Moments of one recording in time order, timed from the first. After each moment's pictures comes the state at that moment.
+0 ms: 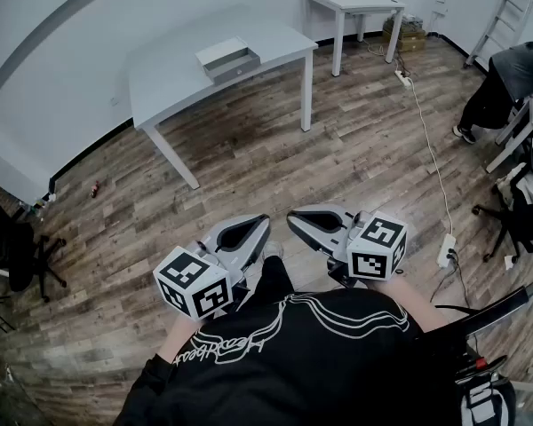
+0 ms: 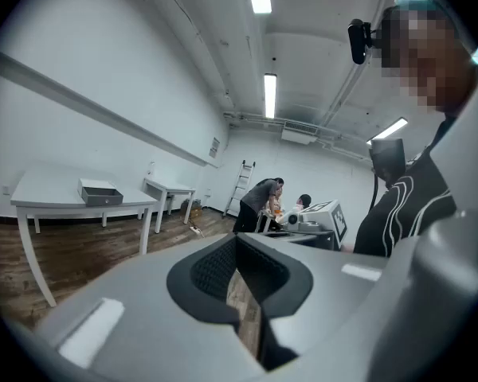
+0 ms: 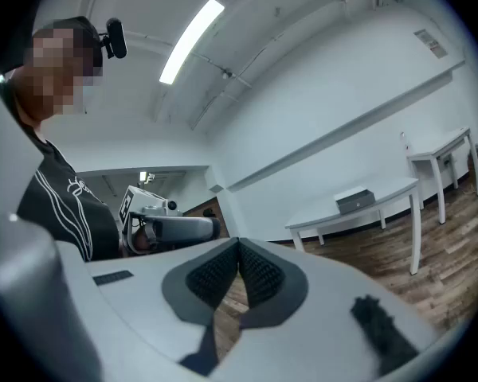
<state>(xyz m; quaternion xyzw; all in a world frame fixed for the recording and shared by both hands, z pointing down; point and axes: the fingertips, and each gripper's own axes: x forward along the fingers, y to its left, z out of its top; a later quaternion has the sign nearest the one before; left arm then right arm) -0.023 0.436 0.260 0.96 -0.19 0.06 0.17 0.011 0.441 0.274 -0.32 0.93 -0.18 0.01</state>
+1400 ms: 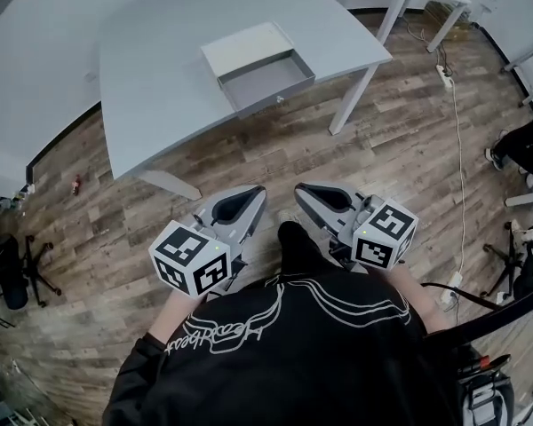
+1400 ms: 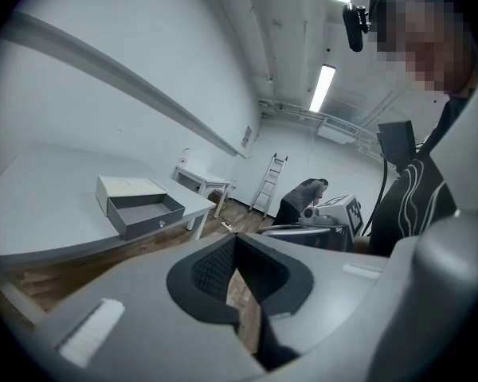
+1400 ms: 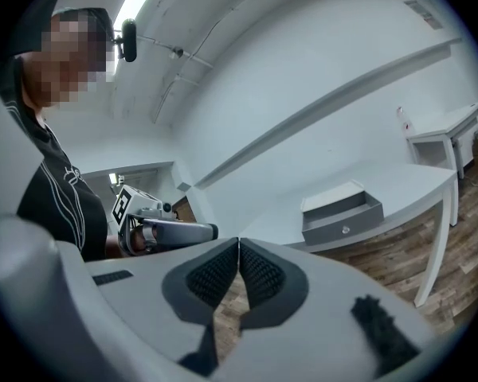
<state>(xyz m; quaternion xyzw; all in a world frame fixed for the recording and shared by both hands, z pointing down) -0.036 -0.074 0.346 0.94 -0.23 0.10 0.22 0.015 -0.062 0.346 -0.34 0.91 -0.22 0.00</state>
